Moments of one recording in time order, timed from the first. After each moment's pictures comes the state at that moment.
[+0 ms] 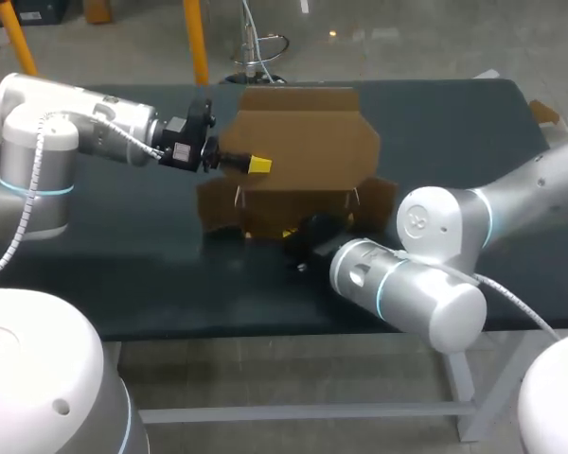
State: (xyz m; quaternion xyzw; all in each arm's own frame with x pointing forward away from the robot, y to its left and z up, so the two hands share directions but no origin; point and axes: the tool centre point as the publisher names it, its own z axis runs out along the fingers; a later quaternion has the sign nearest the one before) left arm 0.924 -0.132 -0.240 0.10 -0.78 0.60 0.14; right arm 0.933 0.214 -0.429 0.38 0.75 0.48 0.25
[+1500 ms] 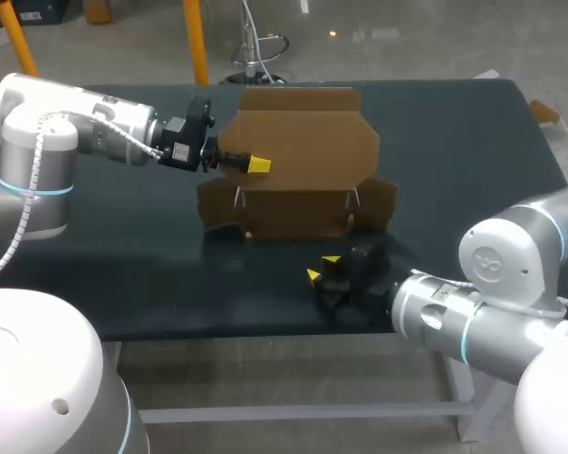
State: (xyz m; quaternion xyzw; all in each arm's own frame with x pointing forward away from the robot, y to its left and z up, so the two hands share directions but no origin) left arm 0.924 -0.131 -0.240 0.10 -0.78 0.60 0.14; right arm 0.828 0.159 -0.405 0.33 0.76 0.52 0.20
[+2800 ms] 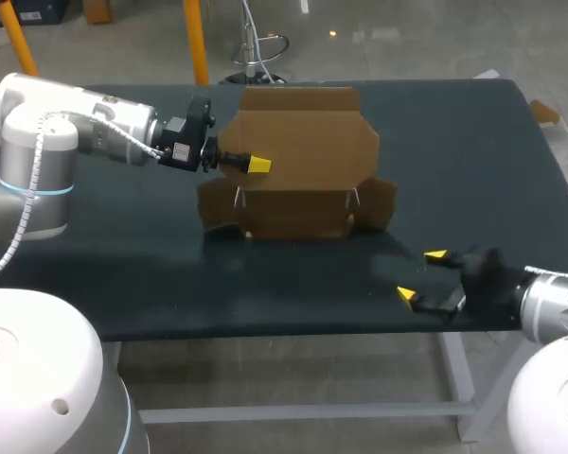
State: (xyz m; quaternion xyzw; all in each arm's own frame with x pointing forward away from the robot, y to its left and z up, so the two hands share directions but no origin) left arm 0.924 -0.131 -0.241 0.10 -0.78 0.60 0.14; right arm 0.787 0.002 -0.369 0.27 0.79 0.50 0.21
